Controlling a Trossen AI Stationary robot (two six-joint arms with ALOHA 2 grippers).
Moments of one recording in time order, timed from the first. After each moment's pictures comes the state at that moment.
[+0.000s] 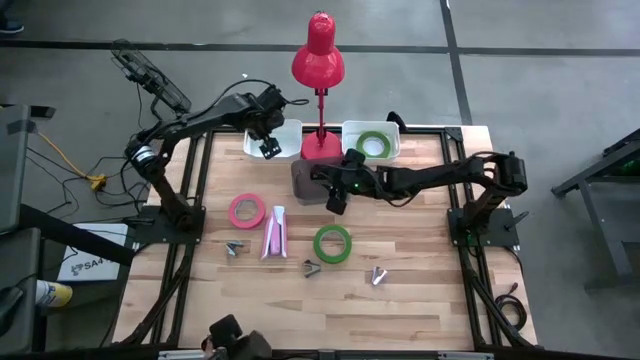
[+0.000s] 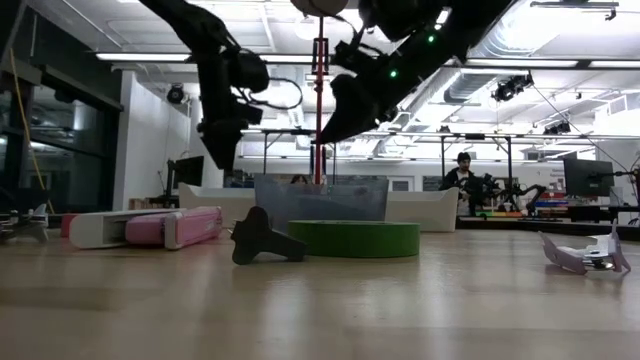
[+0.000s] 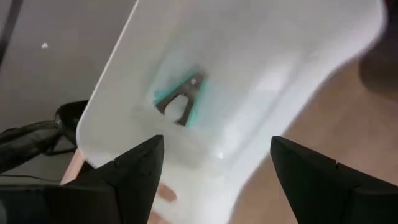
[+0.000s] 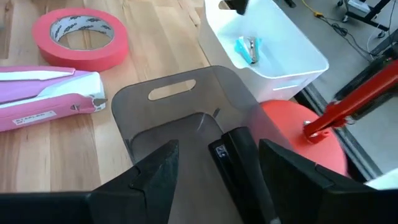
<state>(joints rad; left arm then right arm) 0.72 1.67 1.36 -0.92 -0.17 0.21 -0.12 1.67 1.03 0.05 0.33 -0.03</state>
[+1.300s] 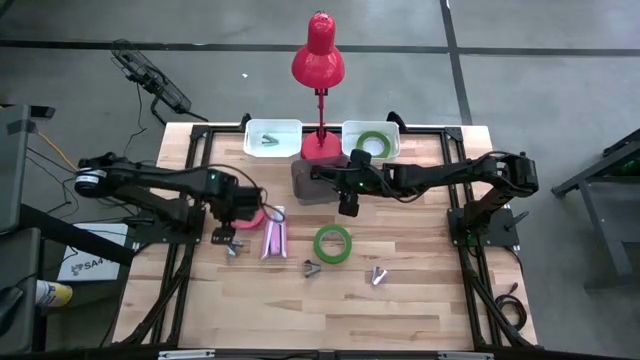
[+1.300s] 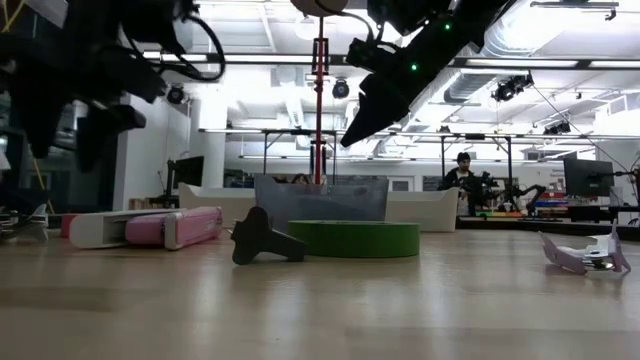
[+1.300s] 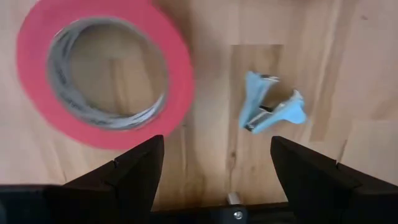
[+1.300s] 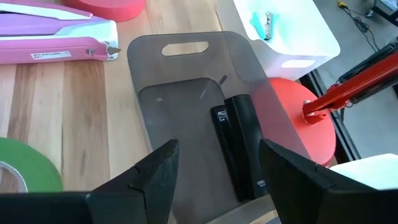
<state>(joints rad) 0.00 1.20 0.84 -1.17 0.10 0.03 -0.12 1.60 1.03 -0.15 0.29 -0.14</state>
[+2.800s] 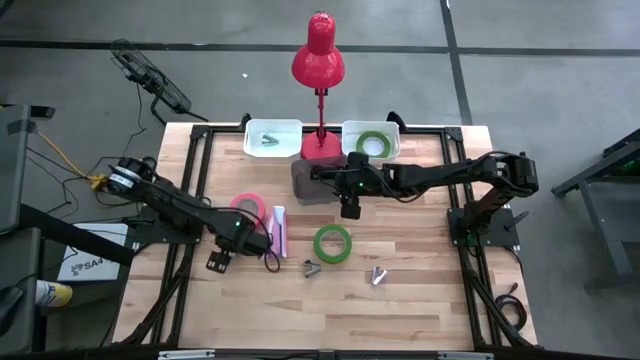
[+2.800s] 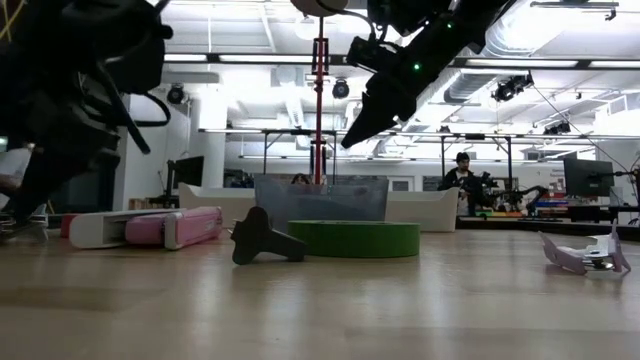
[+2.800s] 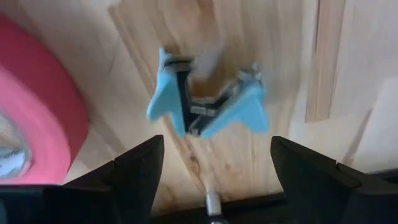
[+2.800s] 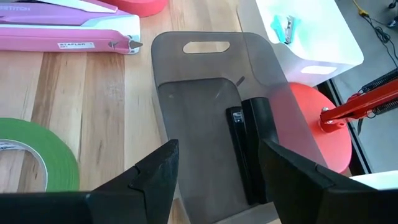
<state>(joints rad) -0.34 1.53 0.81 -1.08 0.09 -0.06 -0.12 1.60 1.03 -0.16 0.22 -0.19</state>
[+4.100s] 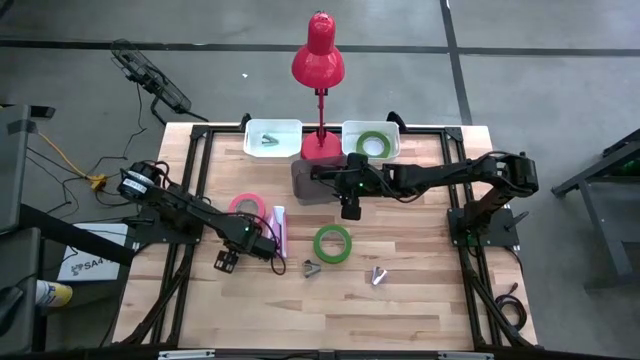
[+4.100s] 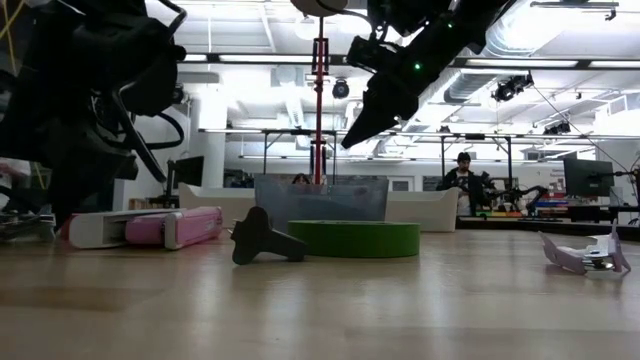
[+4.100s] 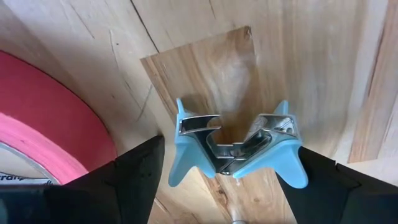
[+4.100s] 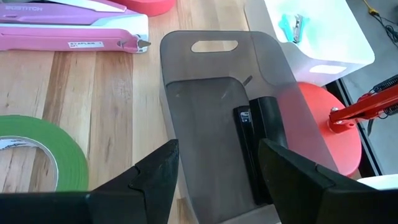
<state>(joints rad) -0.34 1.64 0.83 -1.00 0.00 -0.03 -0.12 1.60 1.03 -0.17 0.20 -0.18</state>
